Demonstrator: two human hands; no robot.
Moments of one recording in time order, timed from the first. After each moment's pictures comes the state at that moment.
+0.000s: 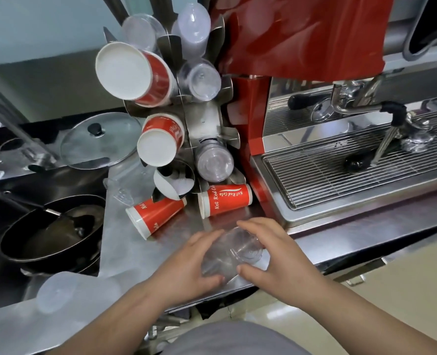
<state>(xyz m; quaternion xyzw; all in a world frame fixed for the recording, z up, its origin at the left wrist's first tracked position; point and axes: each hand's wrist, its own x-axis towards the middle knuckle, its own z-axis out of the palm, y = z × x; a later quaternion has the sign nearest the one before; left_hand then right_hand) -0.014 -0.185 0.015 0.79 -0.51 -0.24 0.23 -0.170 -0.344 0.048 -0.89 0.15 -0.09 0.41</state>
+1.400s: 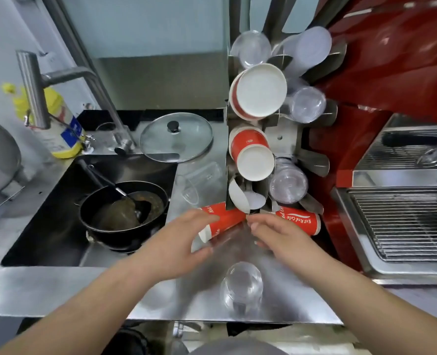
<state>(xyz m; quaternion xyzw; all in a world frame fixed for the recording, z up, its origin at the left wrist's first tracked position) 0.075 -0.098 0.071 0.85 -0.45 -0.13 0.23 -0.037 -0.314 0.060 -0.76 0.21 0.03 0.62</state>
